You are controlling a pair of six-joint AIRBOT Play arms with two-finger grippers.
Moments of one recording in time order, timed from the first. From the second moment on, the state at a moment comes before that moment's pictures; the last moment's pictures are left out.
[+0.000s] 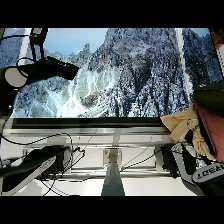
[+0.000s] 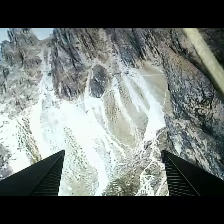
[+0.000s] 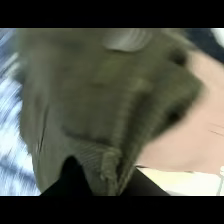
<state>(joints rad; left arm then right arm) -0.19 -0.96 1.02 1.14 -0.81 -1.16 -1.02 -0.81 1.42 -1.68 1.68 2.01</state>
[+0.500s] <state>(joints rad) -0.19 -0.96 1.02 1.14 -0.82 -1.16 -1.25 -0.79 1.42 -1.63 1.67 2.11</state>
